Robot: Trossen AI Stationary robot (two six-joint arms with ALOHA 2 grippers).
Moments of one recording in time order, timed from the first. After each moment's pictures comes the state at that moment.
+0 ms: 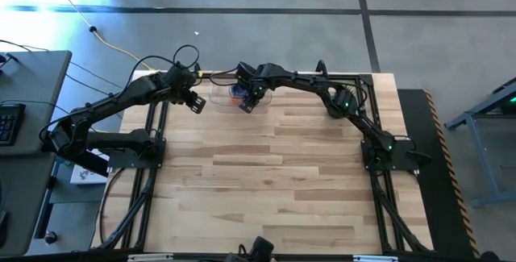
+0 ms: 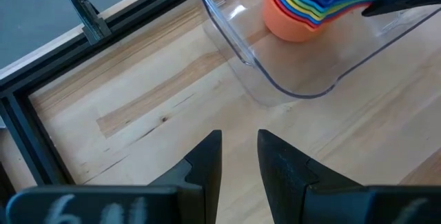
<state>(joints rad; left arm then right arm) 0.70 1.05 0.84 -0.80 -0.13 -0.23 -0.41 2.46 2.24 -0.97 0.01 0.10</state>
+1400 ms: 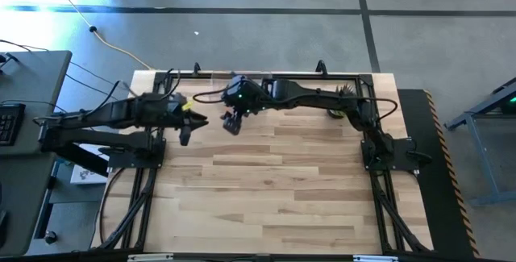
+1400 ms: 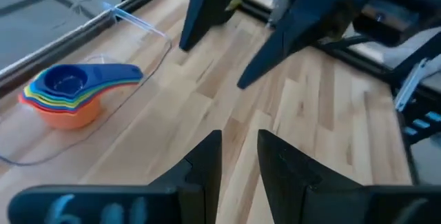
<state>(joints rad) 0.13 0.69 0.76 -0.56 -0.08 -0.36 -0.12 2.16 2.24 -0.81 0.01 0.18</state>
